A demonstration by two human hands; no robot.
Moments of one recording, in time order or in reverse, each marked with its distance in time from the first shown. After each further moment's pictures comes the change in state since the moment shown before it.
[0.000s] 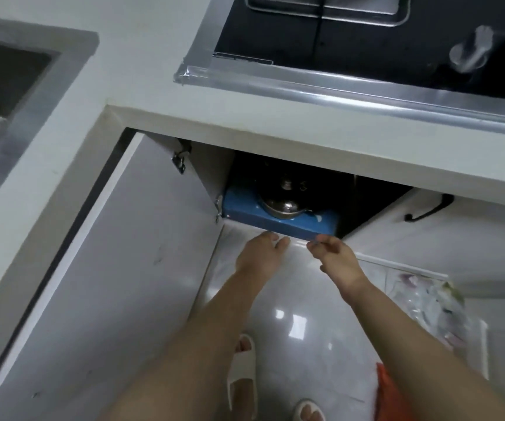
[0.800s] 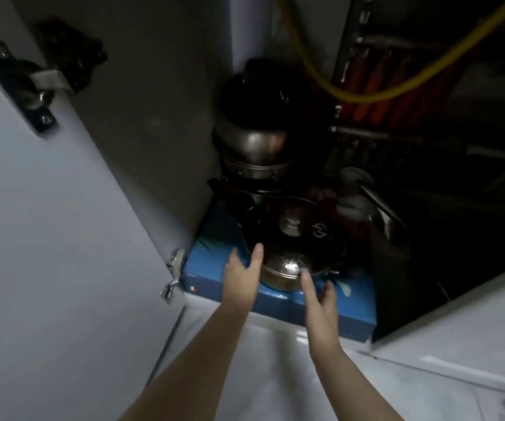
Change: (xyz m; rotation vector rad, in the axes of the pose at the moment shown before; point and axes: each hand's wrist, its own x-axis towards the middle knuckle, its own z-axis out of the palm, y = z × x) left_hand 0.332 -0.105 0.116 -0.613 0.302 0.104; right_hand 0.309 0.145 0.114 0.351 0.217 -0.234
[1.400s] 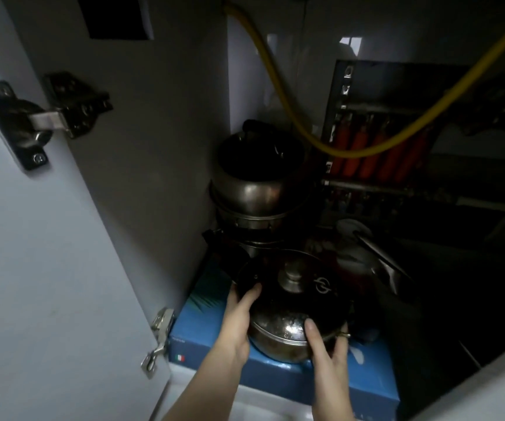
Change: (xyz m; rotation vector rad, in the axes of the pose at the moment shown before) left_hand 0.055 -0.001 0.012 -0.723 -0.242 0.076; right_hand 0.039 0.012 0.014 0.309 -0.008 -0.214
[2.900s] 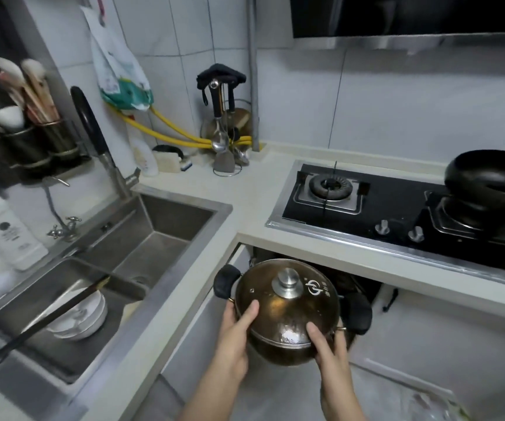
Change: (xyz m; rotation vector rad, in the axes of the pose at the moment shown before) left_hand -0.576 0.438 0.114 0.023 0.206 0.049; right_hand -0.483 -0.501 0.020 0.061 -0.287 0.090
